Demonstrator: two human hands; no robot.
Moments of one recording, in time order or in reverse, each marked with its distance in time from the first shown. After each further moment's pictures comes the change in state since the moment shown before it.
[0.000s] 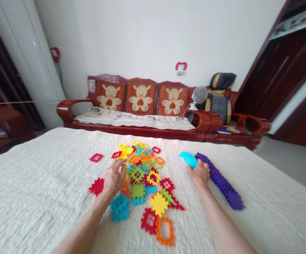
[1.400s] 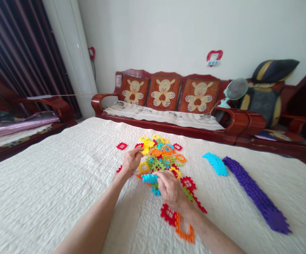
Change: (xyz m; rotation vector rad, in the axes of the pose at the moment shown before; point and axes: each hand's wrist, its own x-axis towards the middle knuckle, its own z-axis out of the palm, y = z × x) left_hand 0.020 -0.004 -0.027 -0.250 -0.172 -0.438; right_hand -0.152 -0.119 -0.037 0.752 -0.349 -1.147
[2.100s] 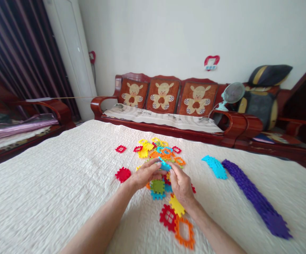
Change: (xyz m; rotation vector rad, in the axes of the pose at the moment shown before) left_hand -0.036 0.048 0.034 -0.957 -0.523 -0.538; right_hand 0.003 0.038 -0.007 0.082 0.299 0.226
